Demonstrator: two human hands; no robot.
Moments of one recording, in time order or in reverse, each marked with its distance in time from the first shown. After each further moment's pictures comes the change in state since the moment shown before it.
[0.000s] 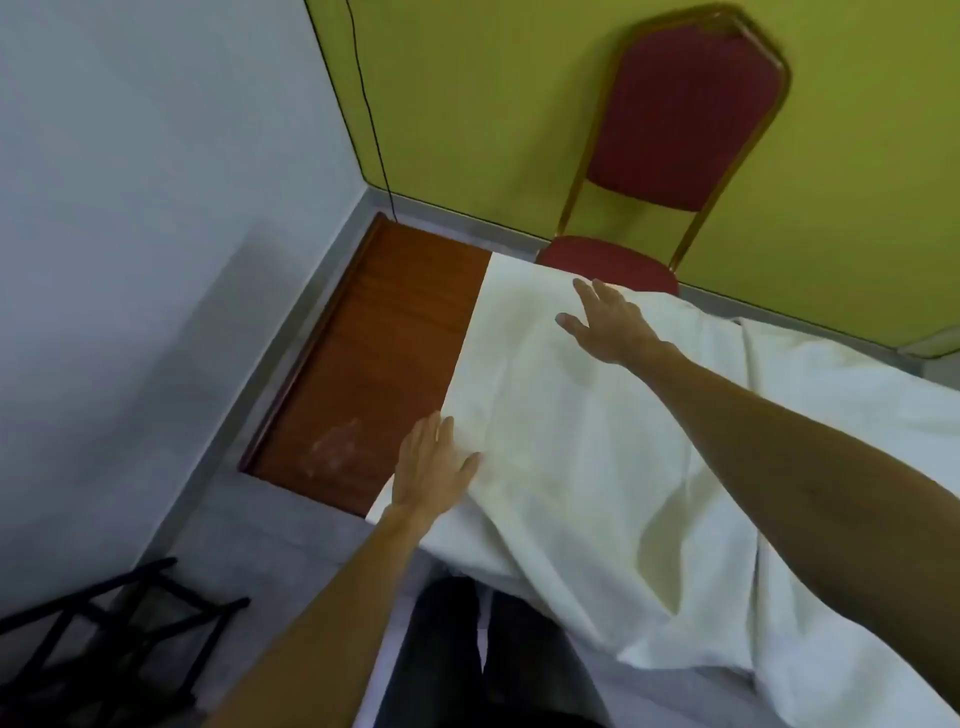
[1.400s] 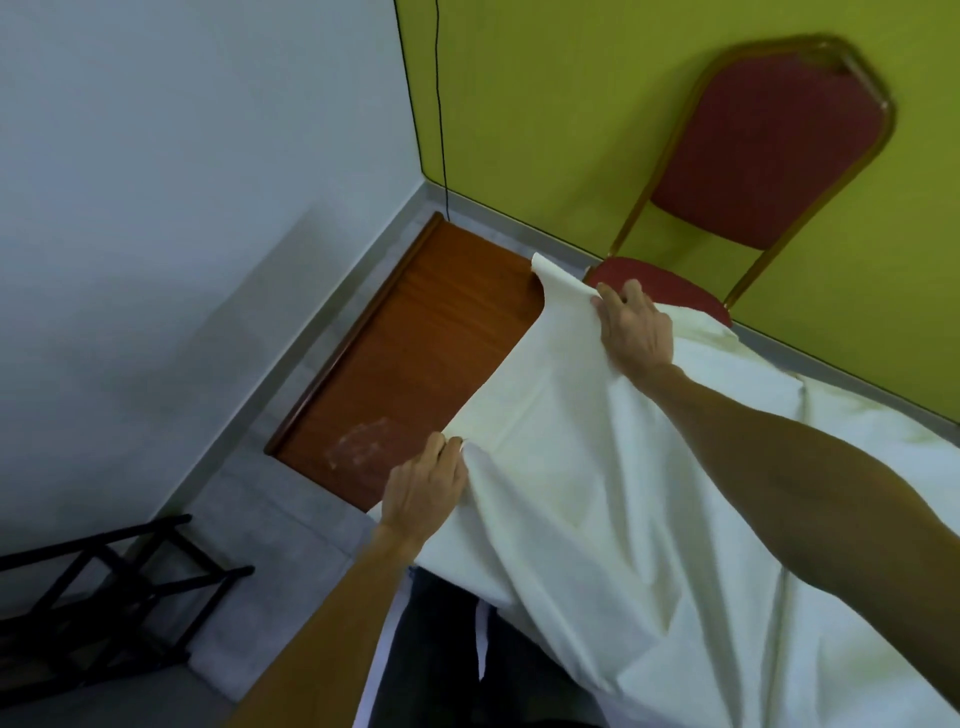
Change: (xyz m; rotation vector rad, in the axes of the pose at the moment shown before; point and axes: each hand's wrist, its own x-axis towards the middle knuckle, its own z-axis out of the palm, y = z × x) left_hand -0.020 -0.026 -0.018 0.036 0.462 0.123; right_hand 0.043 -0.030 0.014 -0.114 0.523 -0.222
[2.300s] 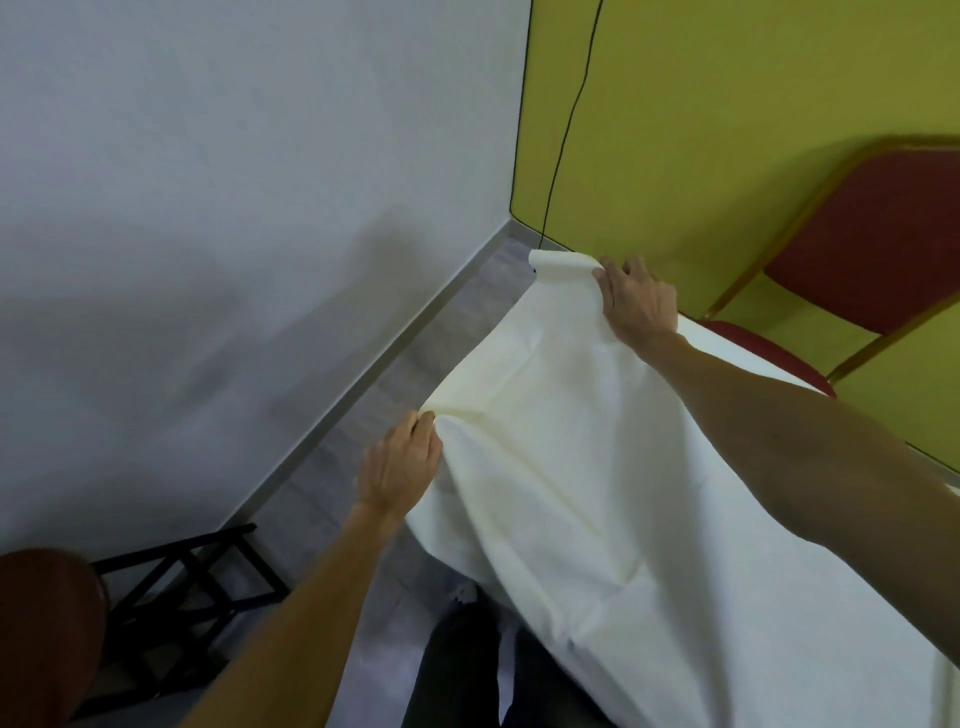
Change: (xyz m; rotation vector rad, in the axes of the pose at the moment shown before) left_hand 0.028 -0.242 -0.087 0.105 0.154 -0.180; right_hand 0.156 -0.223 0.029 -0.033 -0.035 -0.096
